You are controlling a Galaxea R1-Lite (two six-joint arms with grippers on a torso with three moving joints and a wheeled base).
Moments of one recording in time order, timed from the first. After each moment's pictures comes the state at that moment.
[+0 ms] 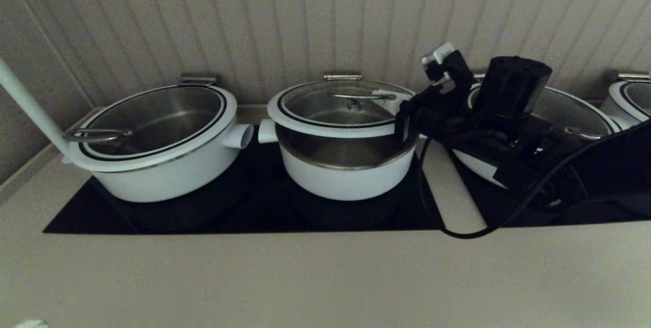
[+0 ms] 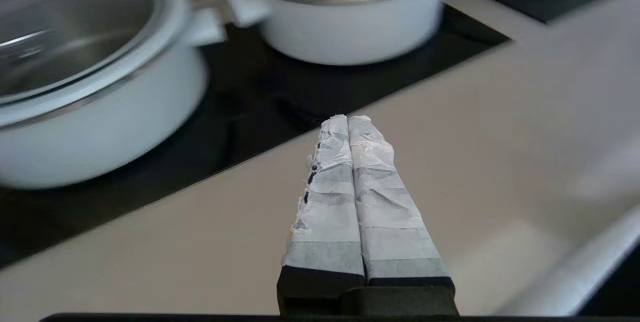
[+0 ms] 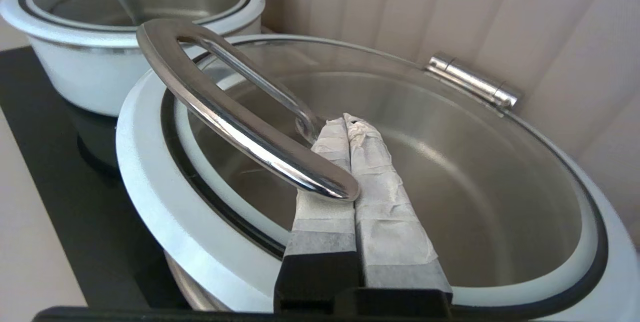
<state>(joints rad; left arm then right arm) 0.00 0.33 -0.31 -0.02 -0.50 0.14 0.48 1.92 -1.15 -0.92 0.31 -0.19</state>
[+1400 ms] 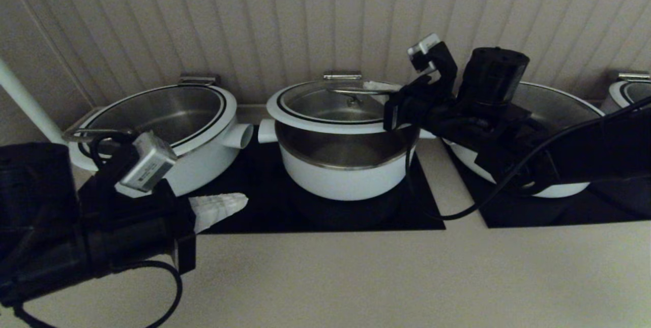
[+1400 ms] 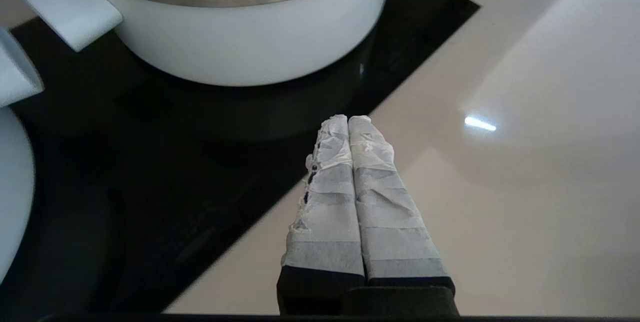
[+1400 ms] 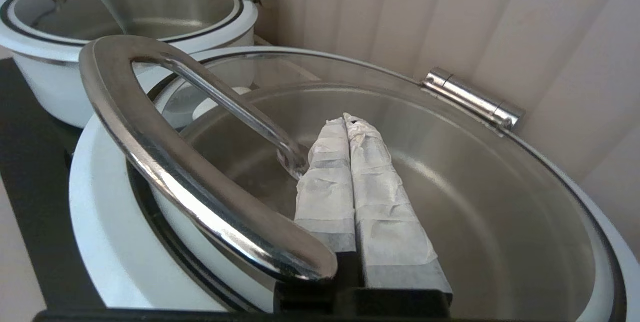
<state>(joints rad) -0.32 1.37 -0.47 -0.63 -0.48 0.17 0.48 1.99 -1.30 -0.85 0.31 -0.19</state>
